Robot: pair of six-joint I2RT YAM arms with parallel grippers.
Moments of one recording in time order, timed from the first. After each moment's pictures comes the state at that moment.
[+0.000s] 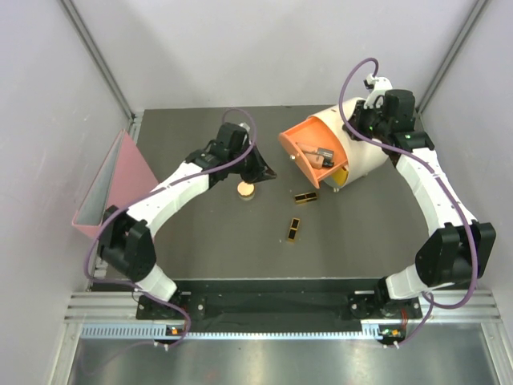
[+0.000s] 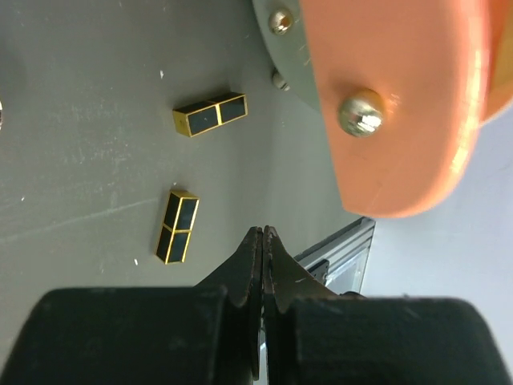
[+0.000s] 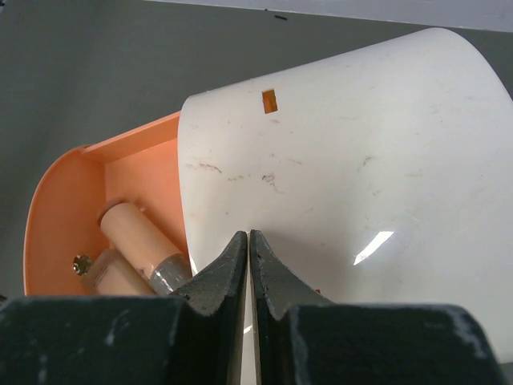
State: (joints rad) left arm -0.56 1.58 1.34 -0.45 0.29 -0.97; right arm 0.12 1.48 1.40 -0.39 -0.28 0.11
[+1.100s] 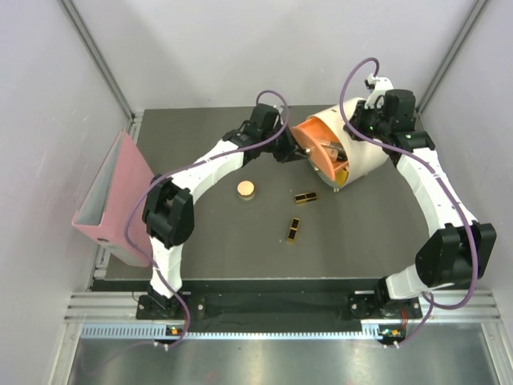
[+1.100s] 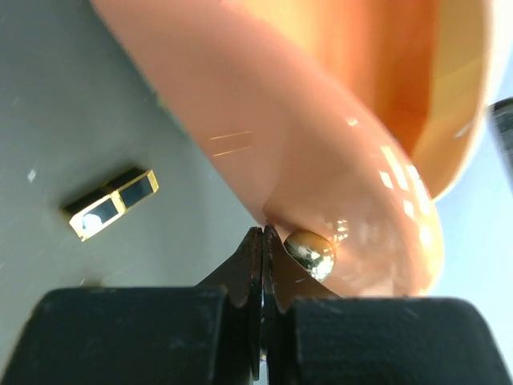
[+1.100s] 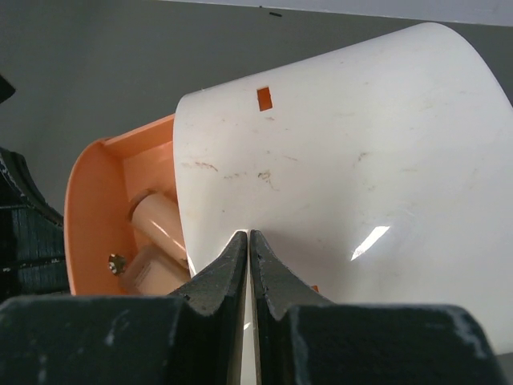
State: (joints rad) left arm -0.62 1.98 1.73 -0.35 0.38 -1.02; right arm 0.12 1.48 1.41 -0.40 -0.27 0.11
